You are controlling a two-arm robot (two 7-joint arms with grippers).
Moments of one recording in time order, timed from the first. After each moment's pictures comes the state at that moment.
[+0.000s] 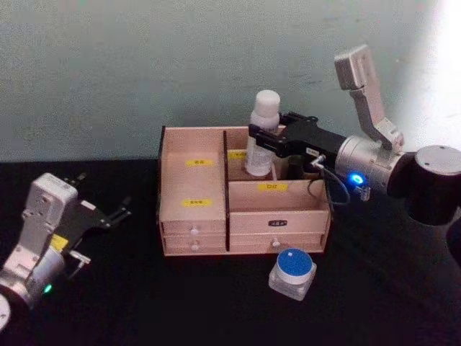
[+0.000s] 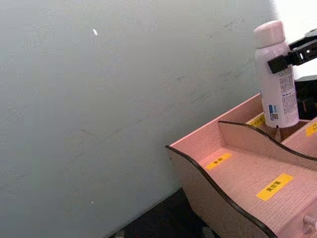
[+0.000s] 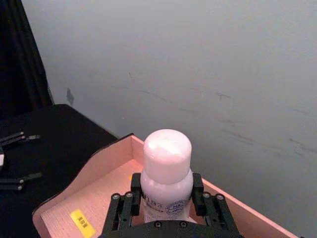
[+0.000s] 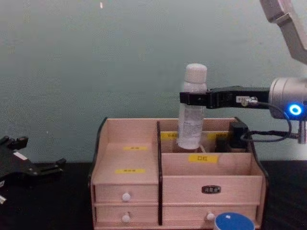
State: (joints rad) left arm -0.20 0.60 0.45 -1.41 -0.25 -0.12 0.03; right arm 0.68 0.30 -0.50 -1.10 0.45 0.16 0.51
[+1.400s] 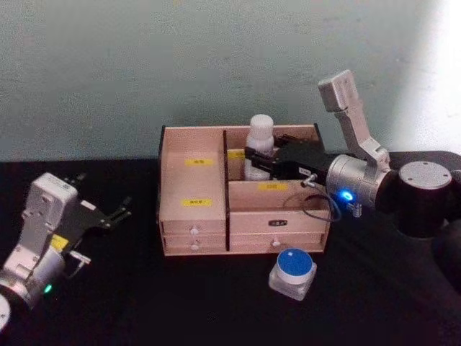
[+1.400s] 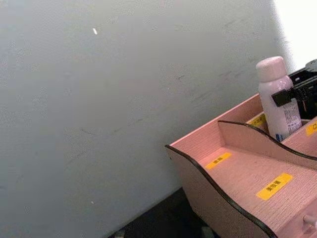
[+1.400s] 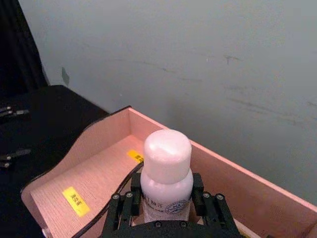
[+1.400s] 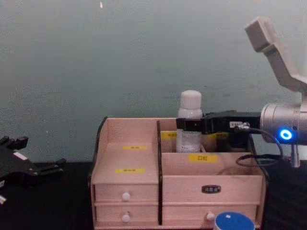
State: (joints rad) left arm -0.20 0.60 0.45 -1.41 -0.25 -0.12 0.03; right arm 0.69 0.25 -0.51 -0.98 0.40 0.14 0.53
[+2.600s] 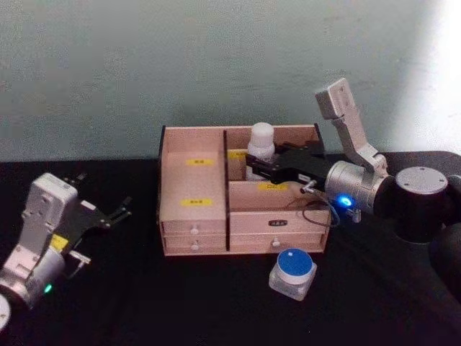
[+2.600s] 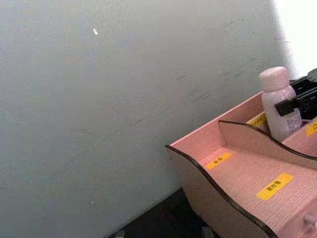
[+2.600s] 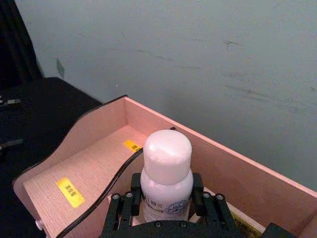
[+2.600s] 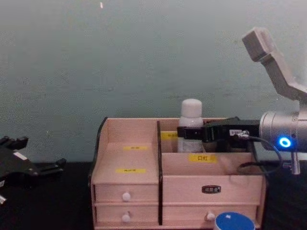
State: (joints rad) left arm -0.20 0.60 0.45 -1.41 -0.25 -0.12 0.03; right arm 0.68 0.24 -0.49 -0.95 0.36 0.14 0.53
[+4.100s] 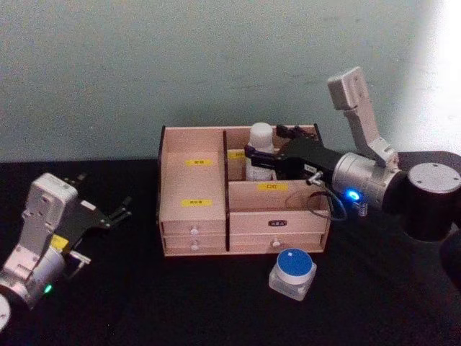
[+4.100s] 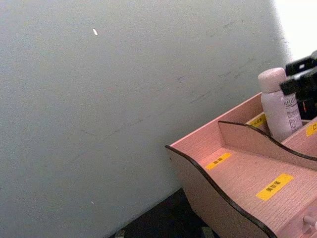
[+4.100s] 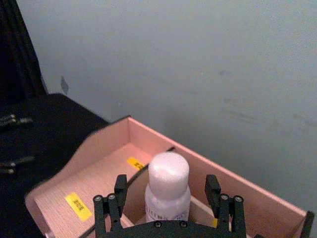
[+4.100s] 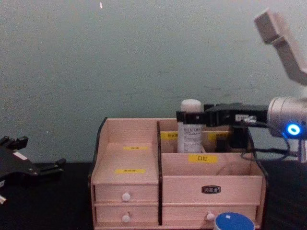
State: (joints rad) left arm -0.20 0.60 0.45 -1.41 -0.25 -0.12 0.03; right arm 0.64 0.26 -0.46 -1.07 0.38 0.14 0.51
